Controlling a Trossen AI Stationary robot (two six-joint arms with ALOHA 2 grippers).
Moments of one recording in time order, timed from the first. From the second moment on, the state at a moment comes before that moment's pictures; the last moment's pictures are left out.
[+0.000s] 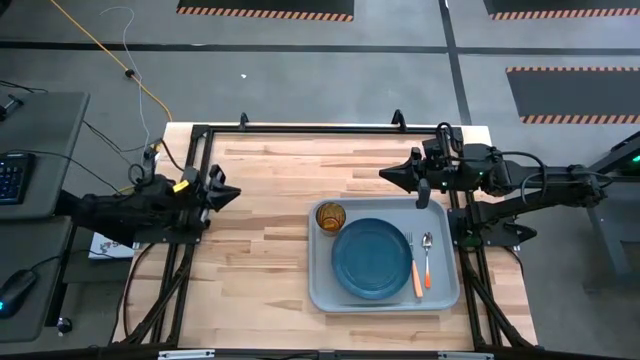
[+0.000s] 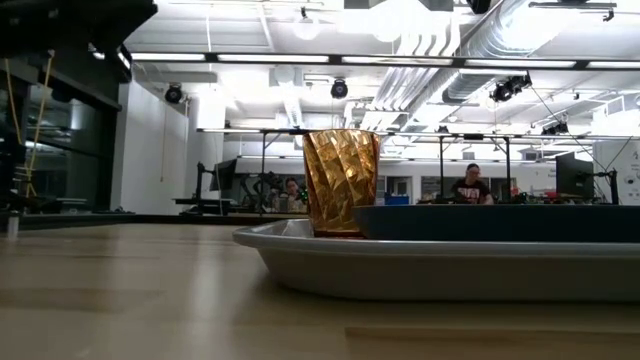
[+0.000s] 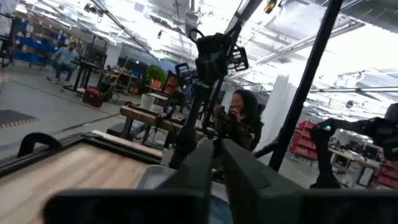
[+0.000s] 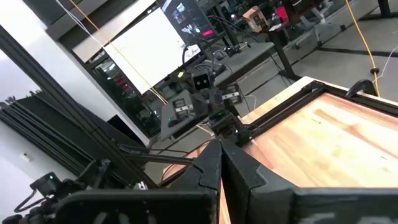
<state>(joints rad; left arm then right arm) 0.01 0.04 0.13 0.18 -0.05 -0.32 0.02 0.85 0.90 -0.07 0.10 0.58</state>
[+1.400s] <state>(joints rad) 0.01 0.00 0.01 0.12 0.07 -0.29 0.02 0.73 0.90 -0.29 0.08 0.44</state>
